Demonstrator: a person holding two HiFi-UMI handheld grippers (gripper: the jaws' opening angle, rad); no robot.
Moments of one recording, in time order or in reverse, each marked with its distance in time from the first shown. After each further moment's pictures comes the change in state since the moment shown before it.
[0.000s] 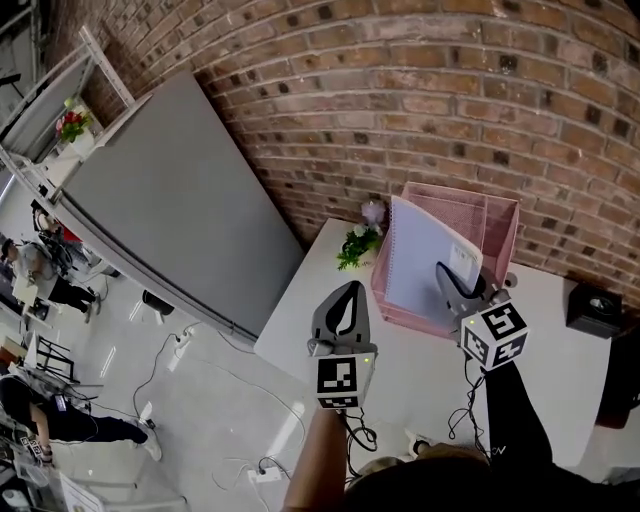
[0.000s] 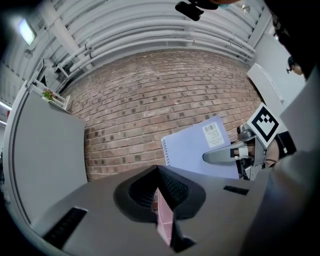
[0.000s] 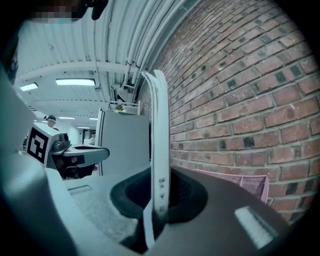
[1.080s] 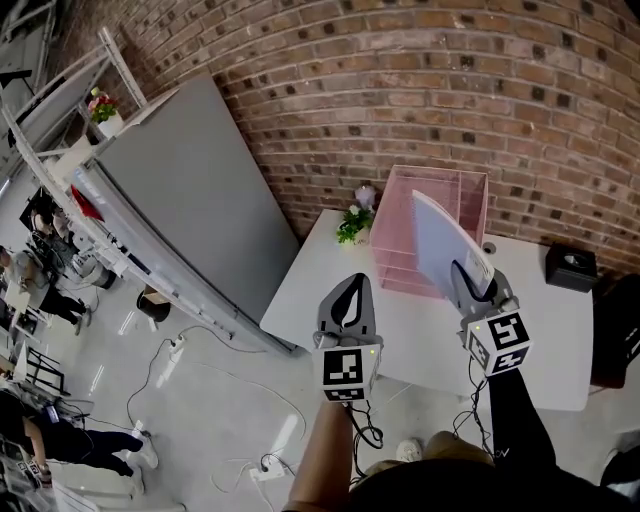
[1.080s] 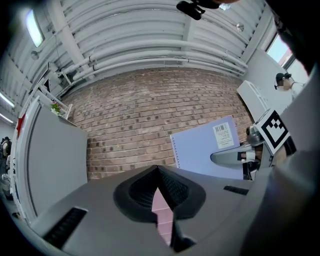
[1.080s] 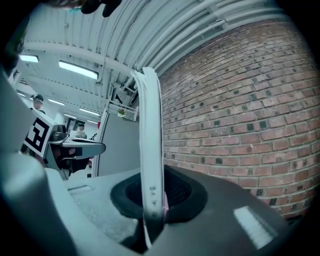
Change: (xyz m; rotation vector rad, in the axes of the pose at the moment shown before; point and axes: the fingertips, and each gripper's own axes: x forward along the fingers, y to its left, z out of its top) left arm -0.144 -0.027 0.035 -0.025 -0.087 -0.074; right arm -0.146 0.100 0.028 -0.139 -0.072 -0.216
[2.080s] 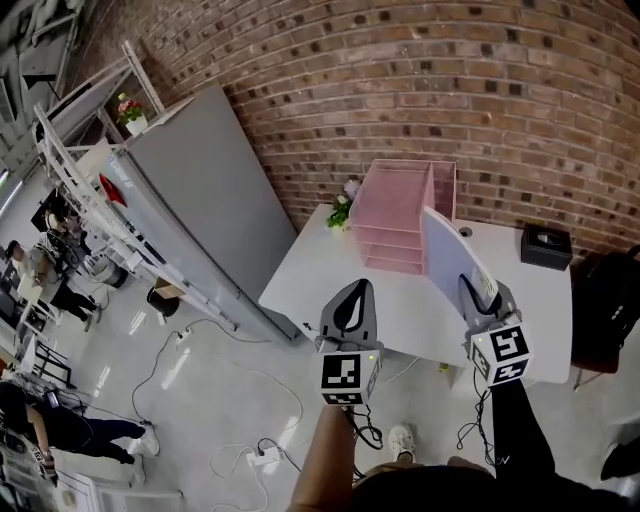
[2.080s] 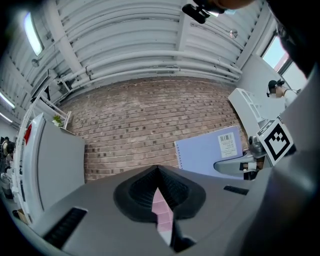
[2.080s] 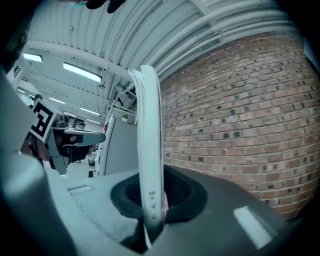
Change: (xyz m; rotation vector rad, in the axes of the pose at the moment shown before) left arm -0.121 -0.123 0.046 -0.002 -0.034 -0.021; right arm -0.185 -0.003 0.000 -0.023 -0.007 -0.035
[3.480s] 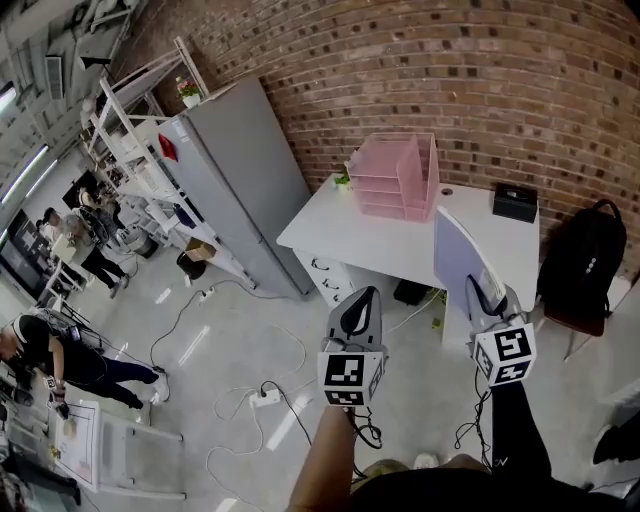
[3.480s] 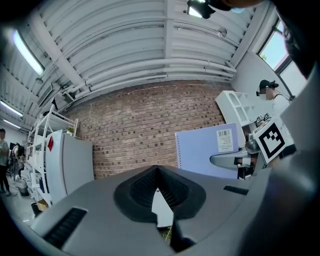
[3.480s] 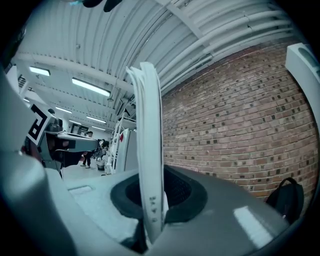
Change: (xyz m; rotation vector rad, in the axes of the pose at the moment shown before) left arm -0.272 -0.221 0.048 0.007 0.079 0.045; right arm -0.334 0.033 0.021 0.042 -0.034 0.034
